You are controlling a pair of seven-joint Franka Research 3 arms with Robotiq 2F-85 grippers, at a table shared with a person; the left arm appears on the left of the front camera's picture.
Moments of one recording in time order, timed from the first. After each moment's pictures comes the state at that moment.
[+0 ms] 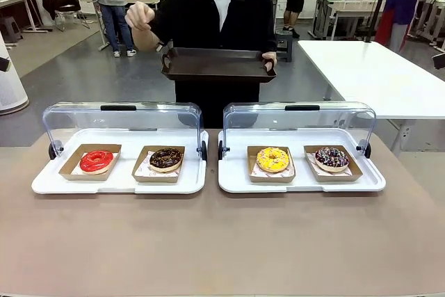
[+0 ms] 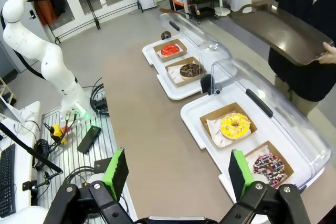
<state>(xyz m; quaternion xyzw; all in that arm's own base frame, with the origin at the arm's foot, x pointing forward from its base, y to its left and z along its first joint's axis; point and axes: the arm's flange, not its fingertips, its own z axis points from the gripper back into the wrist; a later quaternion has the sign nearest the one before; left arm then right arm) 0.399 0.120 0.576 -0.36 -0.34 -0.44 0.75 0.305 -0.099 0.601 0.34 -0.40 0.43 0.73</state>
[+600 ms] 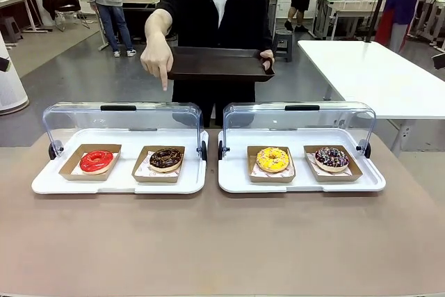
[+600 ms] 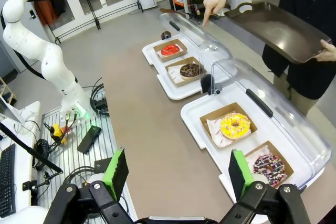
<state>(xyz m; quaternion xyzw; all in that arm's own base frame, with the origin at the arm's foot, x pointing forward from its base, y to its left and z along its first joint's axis) 0.399 0.120 0.576 -0.36 -0.34 -0.44 0.75 0.305 -0.099 0.601 0.34 -0.40 0.43 0.73</state>
